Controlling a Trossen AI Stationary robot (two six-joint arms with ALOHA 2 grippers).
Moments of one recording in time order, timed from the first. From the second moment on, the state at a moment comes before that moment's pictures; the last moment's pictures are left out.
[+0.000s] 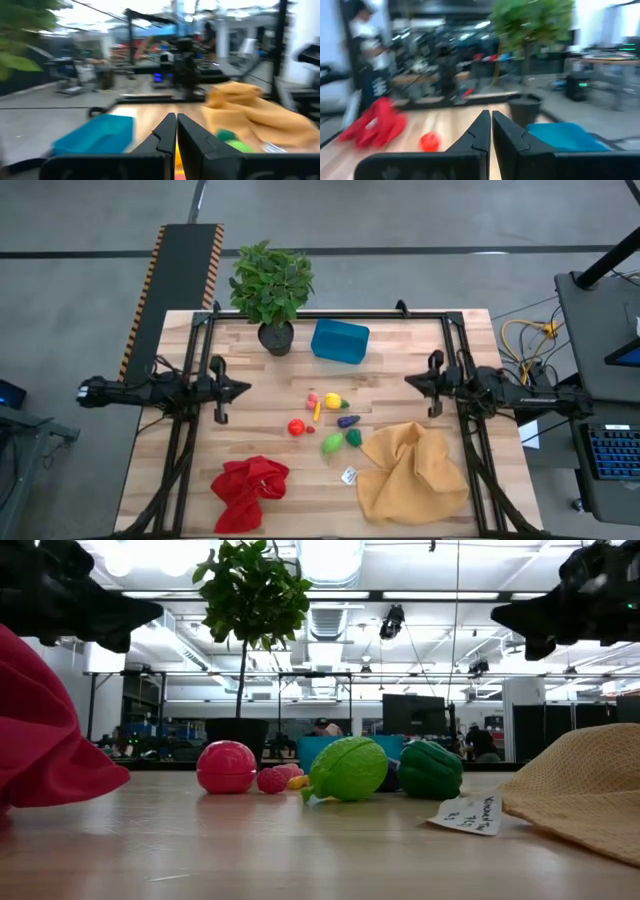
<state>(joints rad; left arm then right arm) -0.10 0.07 0.03 0.12 -0.27 0.11 -0.07 0.12 0.01 0.25 0.12 0.03</state>
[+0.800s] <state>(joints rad) -0.10 0.42 0.15 0.49 -0.32 0.14 -0.07 0.79 0.51 0.12 0.18 -0.13</state>
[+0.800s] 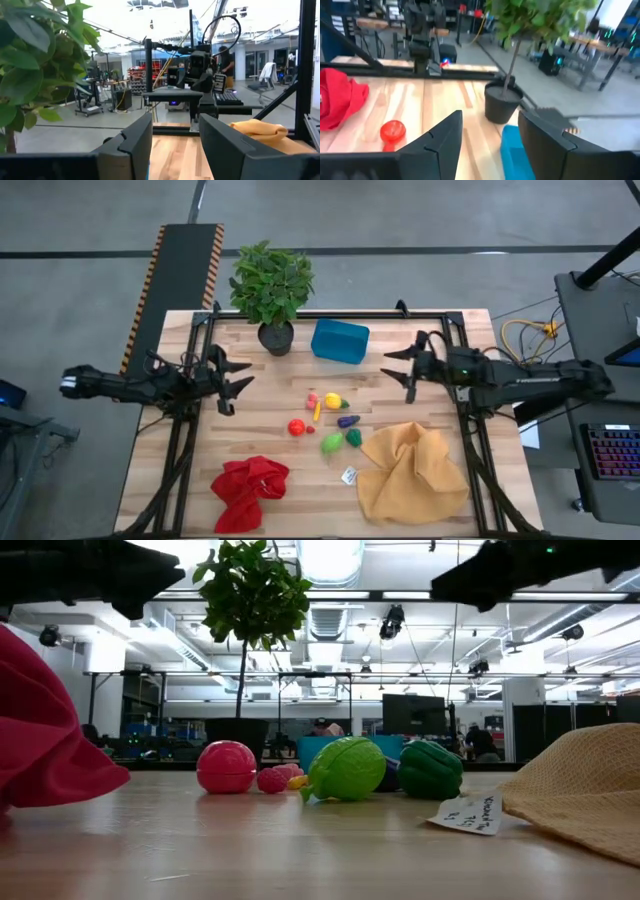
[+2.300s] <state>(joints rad) -0.10 0.50 0.14 0.54 -0.33 0.14 -0.07 1.84 1.16 -0.33 -0.01 -0.03</state>
